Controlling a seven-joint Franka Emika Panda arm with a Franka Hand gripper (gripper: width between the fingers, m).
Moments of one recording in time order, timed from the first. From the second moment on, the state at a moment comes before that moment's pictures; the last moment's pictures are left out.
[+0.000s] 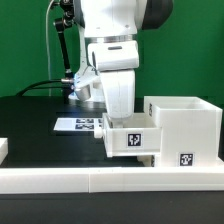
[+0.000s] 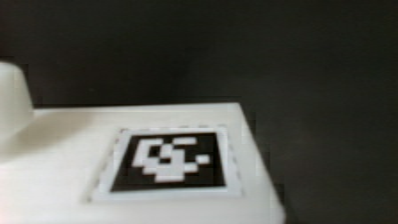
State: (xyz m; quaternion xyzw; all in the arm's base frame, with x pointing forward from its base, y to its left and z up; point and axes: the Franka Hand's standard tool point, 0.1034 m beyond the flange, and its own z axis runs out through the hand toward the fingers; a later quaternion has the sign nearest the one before) arm 0.547 -0.001 0.055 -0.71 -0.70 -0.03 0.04
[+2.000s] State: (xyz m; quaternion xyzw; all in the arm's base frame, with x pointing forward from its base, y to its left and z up) arm 0.556 0.005 0.084 -0.69 -0.72 -0.02 0.02
